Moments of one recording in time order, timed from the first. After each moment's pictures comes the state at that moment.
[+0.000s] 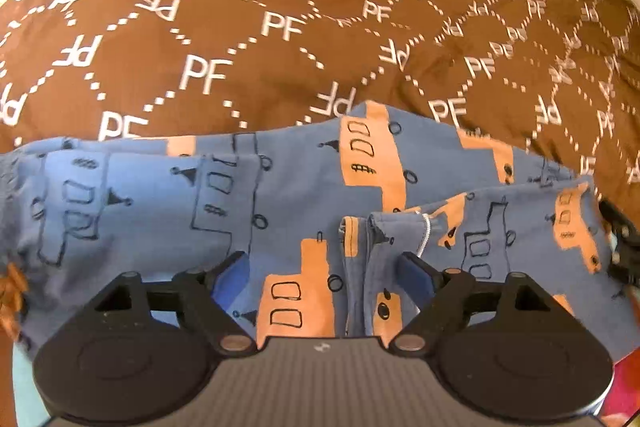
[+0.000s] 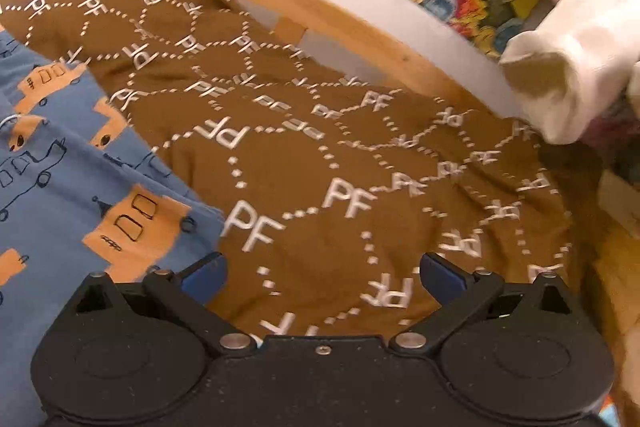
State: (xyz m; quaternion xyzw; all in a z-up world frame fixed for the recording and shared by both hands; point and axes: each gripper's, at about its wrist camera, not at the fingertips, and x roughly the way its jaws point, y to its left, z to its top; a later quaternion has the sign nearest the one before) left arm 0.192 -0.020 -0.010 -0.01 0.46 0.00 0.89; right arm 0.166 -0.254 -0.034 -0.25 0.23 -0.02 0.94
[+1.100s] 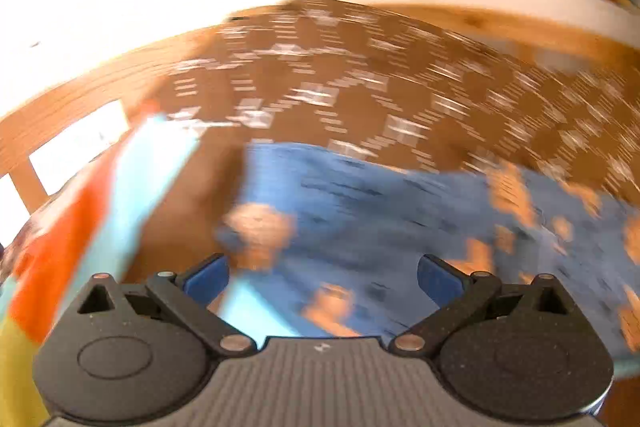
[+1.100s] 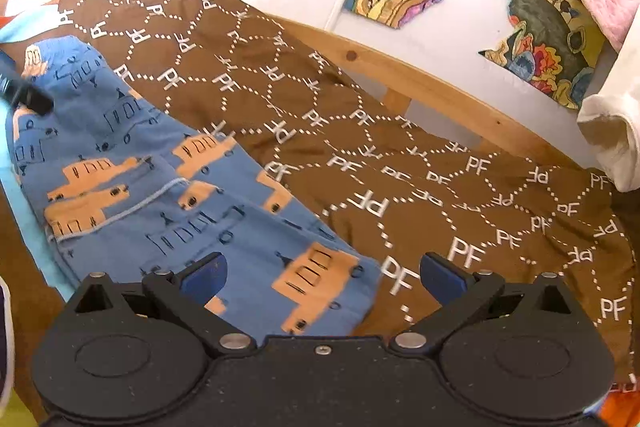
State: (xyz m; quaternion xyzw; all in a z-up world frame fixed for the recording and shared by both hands) left arm 0.083 0.052 0.021 0.00 0.32 0.19 0.93; right arm 0.112 -0.209 -0.017 -0.20 0.19 0.15 0.95
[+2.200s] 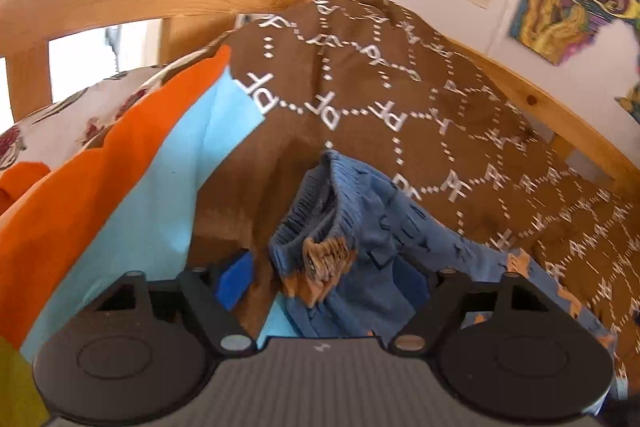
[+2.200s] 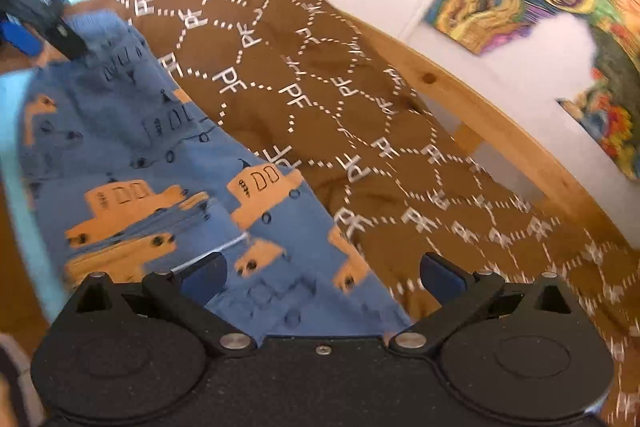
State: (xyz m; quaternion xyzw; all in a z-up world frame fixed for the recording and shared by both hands) left arm 0.090 0.123 0.022 -0.19 0.30 0.18 0.92; right arm 0.139 -0.137 0.000 -0.27 0.22 0.20 0.92
